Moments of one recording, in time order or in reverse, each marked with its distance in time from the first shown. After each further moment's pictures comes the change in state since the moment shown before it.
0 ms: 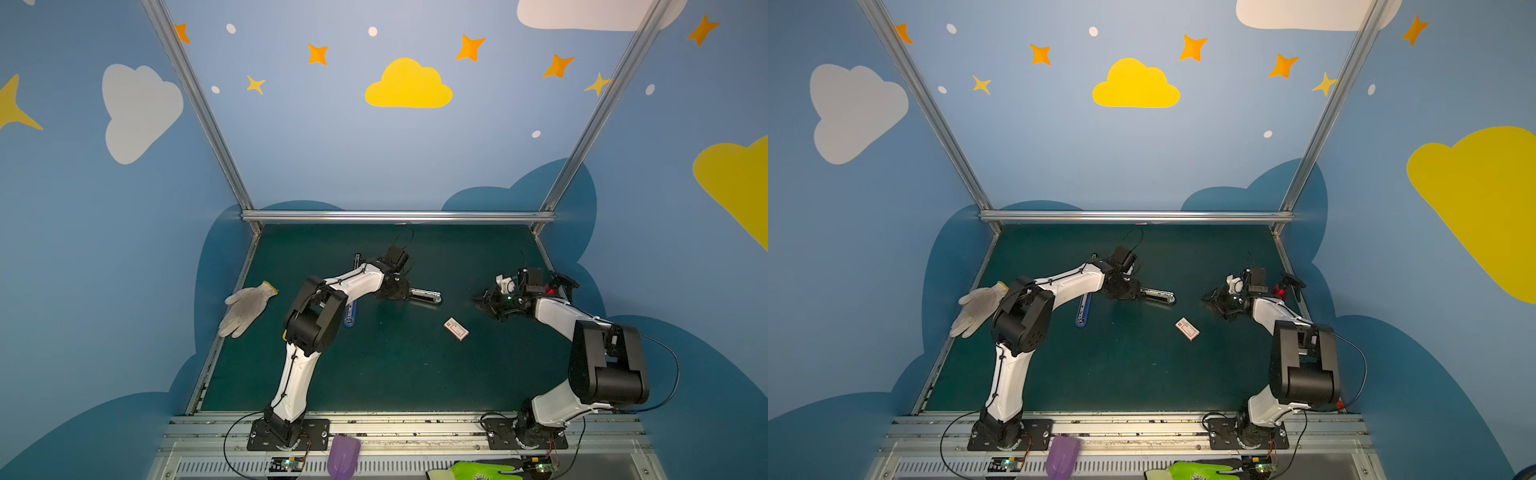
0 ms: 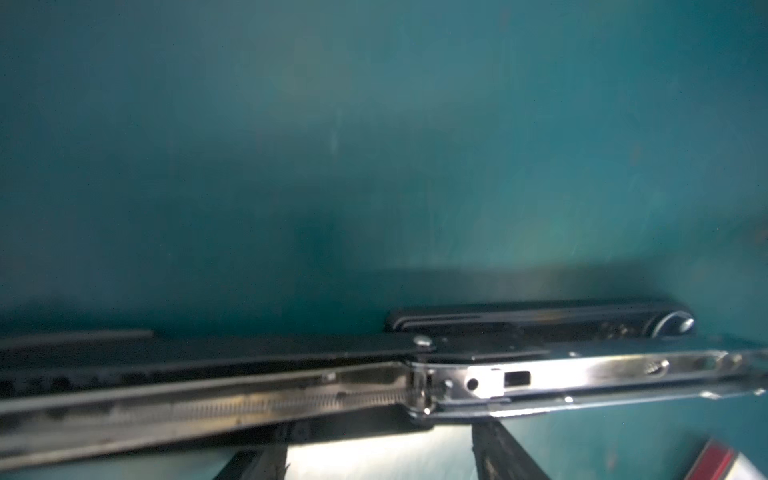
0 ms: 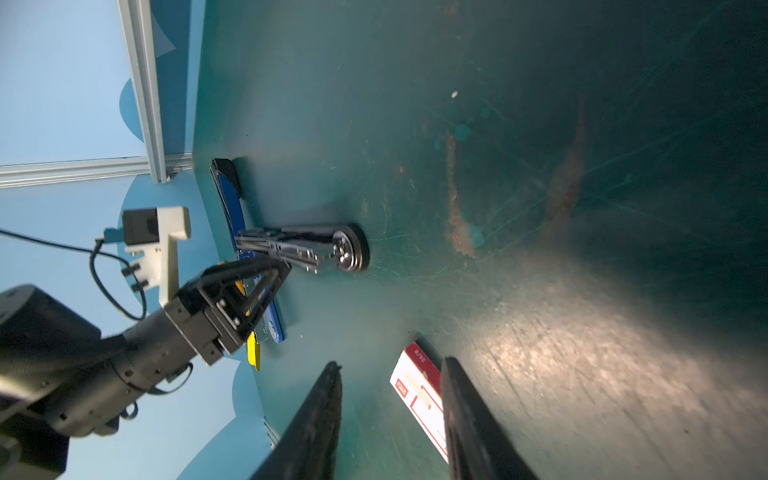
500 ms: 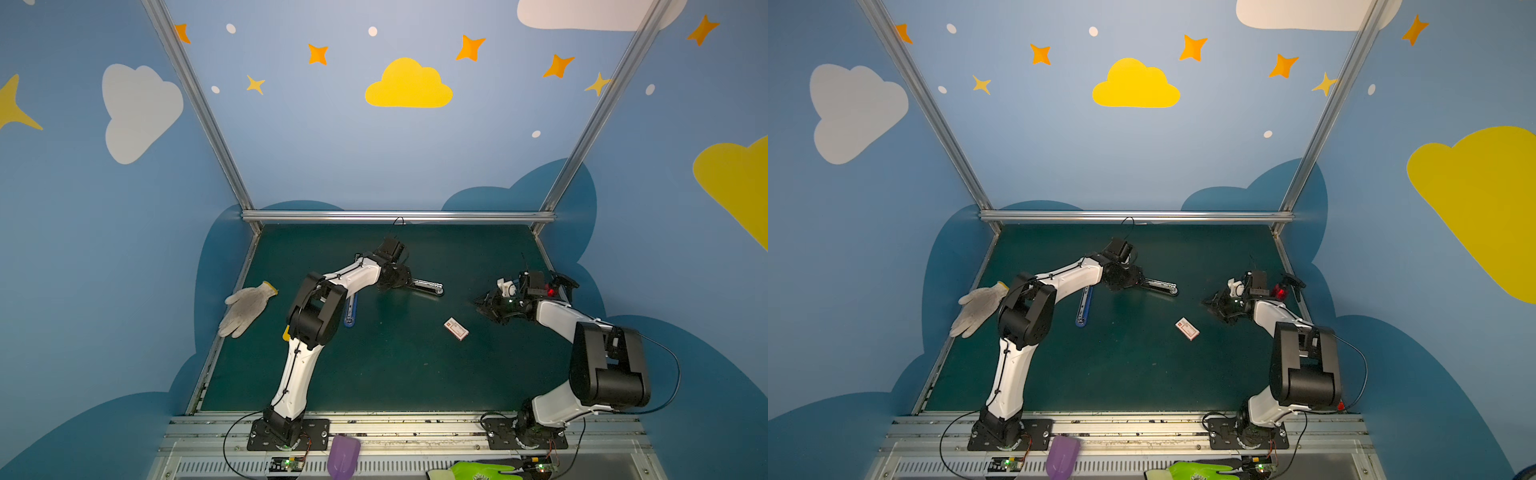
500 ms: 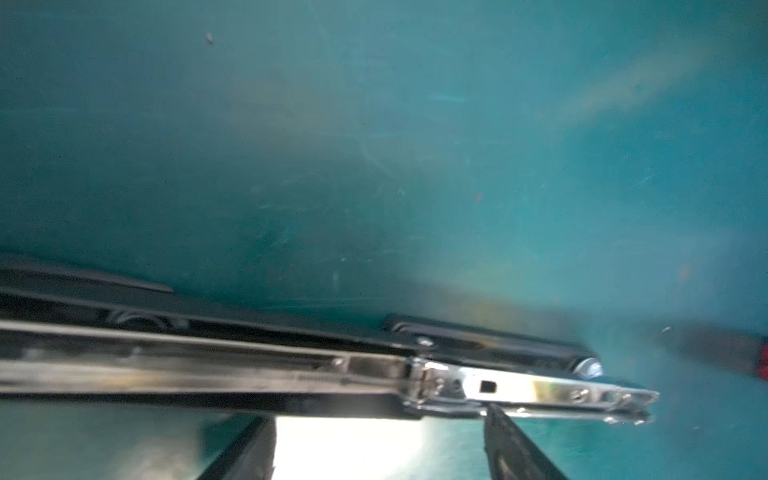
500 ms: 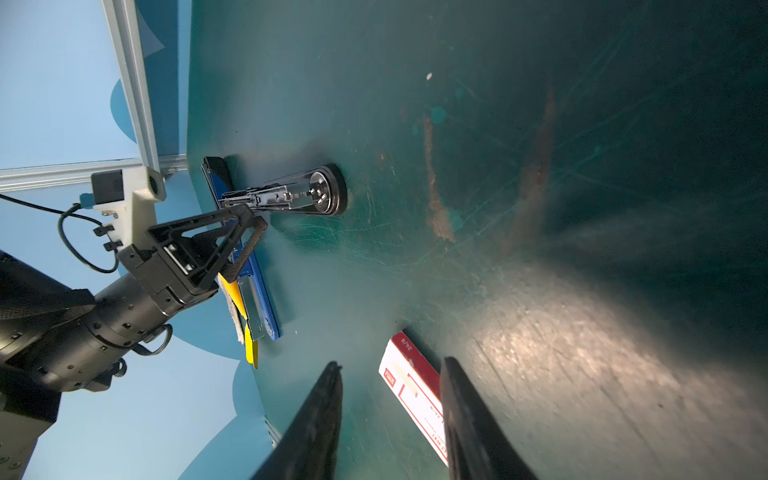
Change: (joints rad) left arm 0.037 0.045 0.063 0.099 0.086 -0.219; right arm -0.012 -0.011 -0.032 -0.002 -0.006 -0.003
